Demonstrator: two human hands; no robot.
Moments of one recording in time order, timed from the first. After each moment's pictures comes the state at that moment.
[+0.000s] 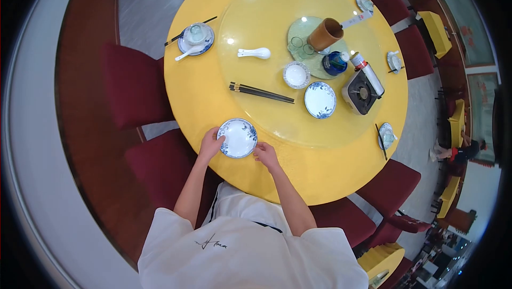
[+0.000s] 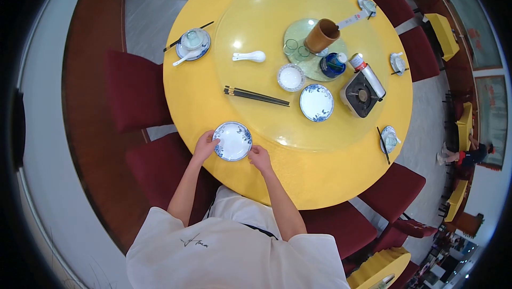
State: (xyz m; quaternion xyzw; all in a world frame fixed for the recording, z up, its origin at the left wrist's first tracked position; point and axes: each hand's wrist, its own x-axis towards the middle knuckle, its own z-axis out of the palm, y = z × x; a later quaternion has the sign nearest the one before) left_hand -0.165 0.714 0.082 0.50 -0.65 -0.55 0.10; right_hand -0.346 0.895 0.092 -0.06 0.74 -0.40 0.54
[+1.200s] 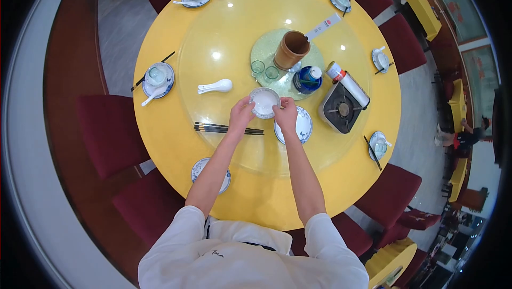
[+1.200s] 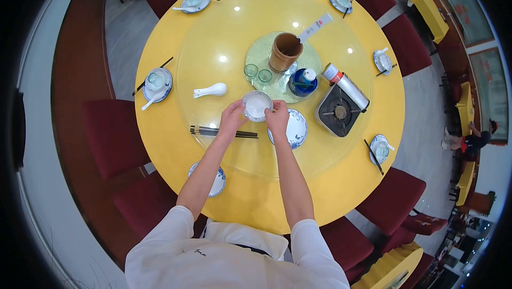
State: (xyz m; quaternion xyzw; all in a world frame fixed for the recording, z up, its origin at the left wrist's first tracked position) left_hand -0.501 0.675 0.149 0.43 -0.41 -0.80 0.14; right_hand -0.631 0.786 0.117 -0.11 0.82 -0.52 0.21
